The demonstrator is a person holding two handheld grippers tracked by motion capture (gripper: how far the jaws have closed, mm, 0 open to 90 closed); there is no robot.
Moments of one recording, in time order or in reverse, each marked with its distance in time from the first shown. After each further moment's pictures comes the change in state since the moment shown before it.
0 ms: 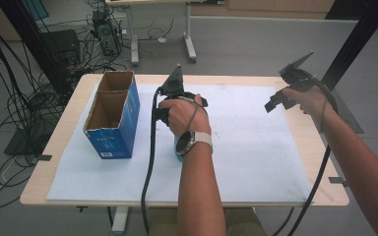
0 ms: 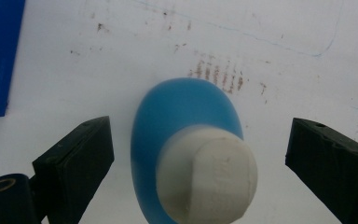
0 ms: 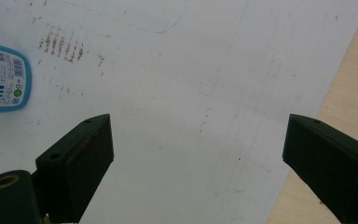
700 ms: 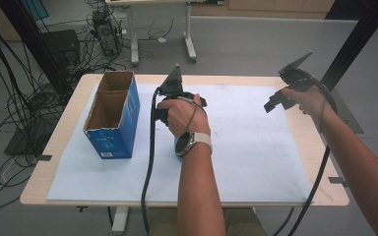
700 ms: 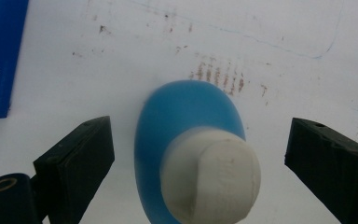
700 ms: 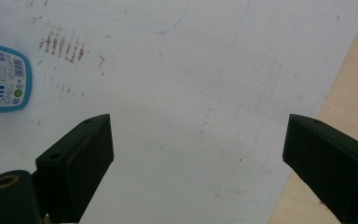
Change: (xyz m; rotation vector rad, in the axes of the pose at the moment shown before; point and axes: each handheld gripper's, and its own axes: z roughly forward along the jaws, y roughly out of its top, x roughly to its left) left arm 0.001 0.000 -0.001 -0.006 0.002 0.001; right arm 0.001 0.001 0.001 0.003 -0.001 -0.004
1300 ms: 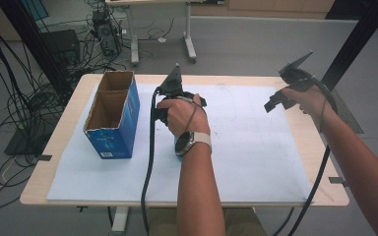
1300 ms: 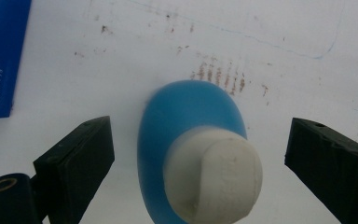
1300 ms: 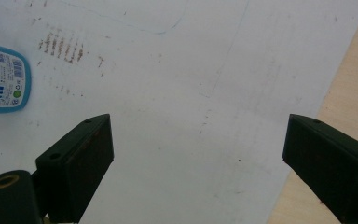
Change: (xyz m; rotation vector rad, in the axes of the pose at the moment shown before) left arm 0.000 0.000 -0.001 0.000 0.002 -0.005; right arm -0.001 0.000 -0.001 -0.004 -0.003 0.003
